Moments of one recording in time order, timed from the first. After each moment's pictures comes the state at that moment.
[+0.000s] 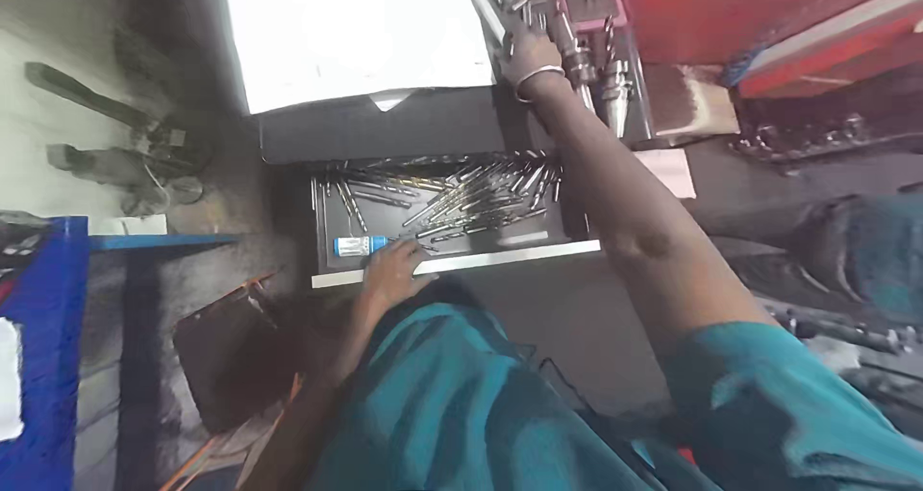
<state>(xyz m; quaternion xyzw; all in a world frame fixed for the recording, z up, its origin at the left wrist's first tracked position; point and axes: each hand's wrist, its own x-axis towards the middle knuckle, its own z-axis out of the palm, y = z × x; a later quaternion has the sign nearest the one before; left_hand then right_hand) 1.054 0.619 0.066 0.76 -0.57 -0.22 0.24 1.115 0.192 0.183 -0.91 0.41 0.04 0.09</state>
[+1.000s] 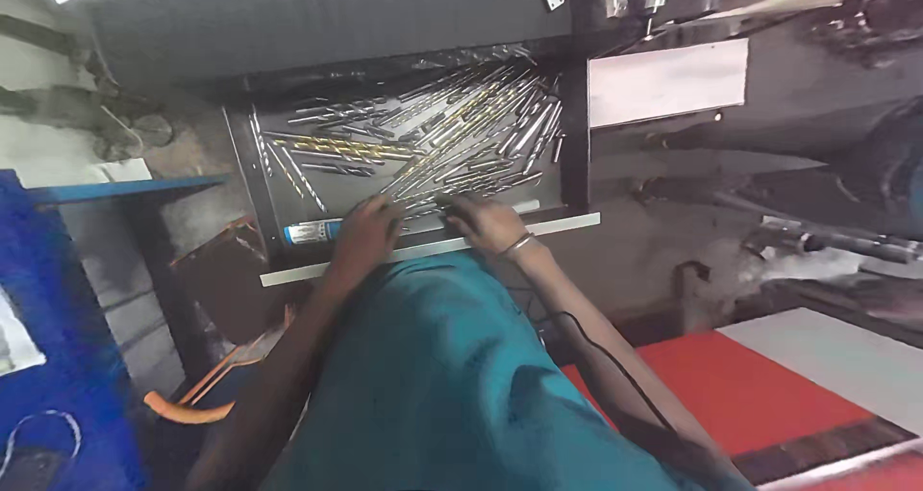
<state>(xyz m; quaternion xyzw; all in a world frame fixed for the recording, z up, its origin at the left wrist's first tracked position) 1.000 0.609 0.065 0.80 -0.49 -0.30 0.16 0.824 0.408 0.082 -0.89 0.21 0.22 0.33</state>
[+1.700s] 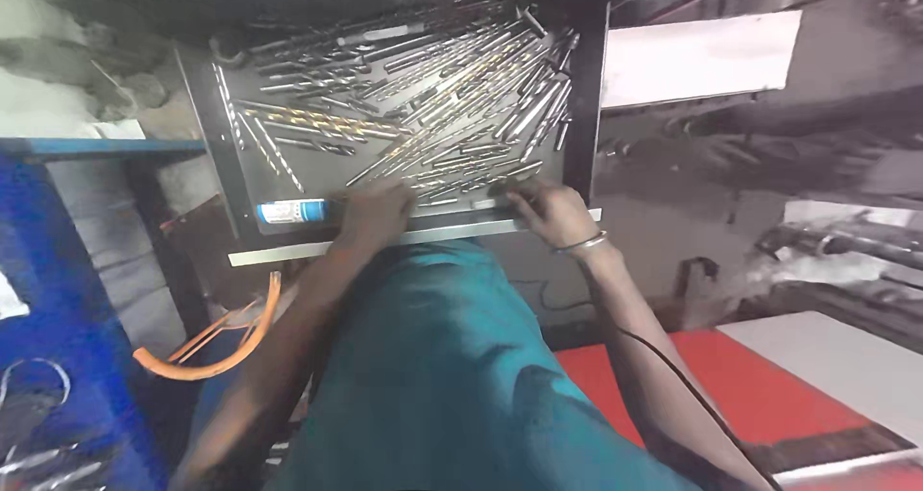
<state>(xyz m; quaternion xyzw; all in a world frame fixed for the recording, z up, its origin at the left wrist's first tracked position) 0.946 0.584 0.069 0.80 -0.51 -0.28 0.14 0.726 0.354 0.095 -0.89 0.26 0.15 0.34</state>
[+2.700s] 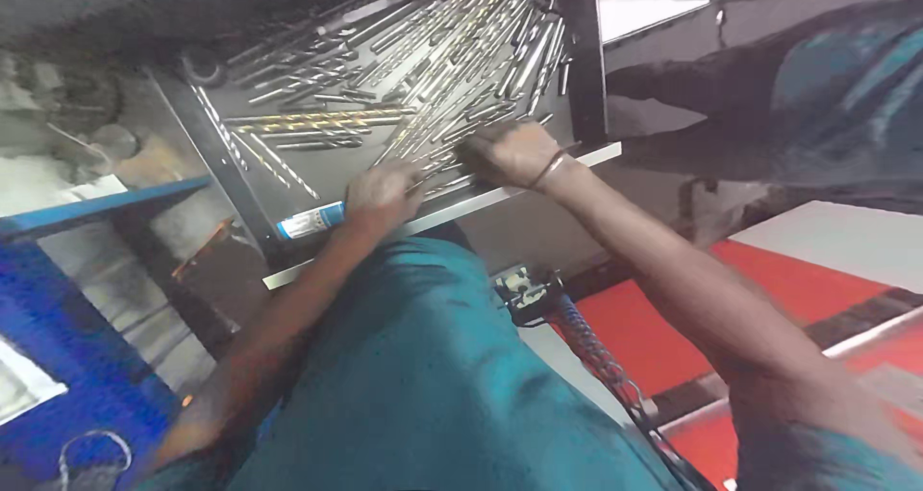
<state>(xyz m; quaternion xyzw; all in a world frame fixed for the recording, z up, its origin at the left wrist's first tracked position) 0.986 0.590 0.070 0.74 -0.54 -0.38 0.13 0.804 0.394 0.082 -0.96 0.09 0.17 0.18</state>
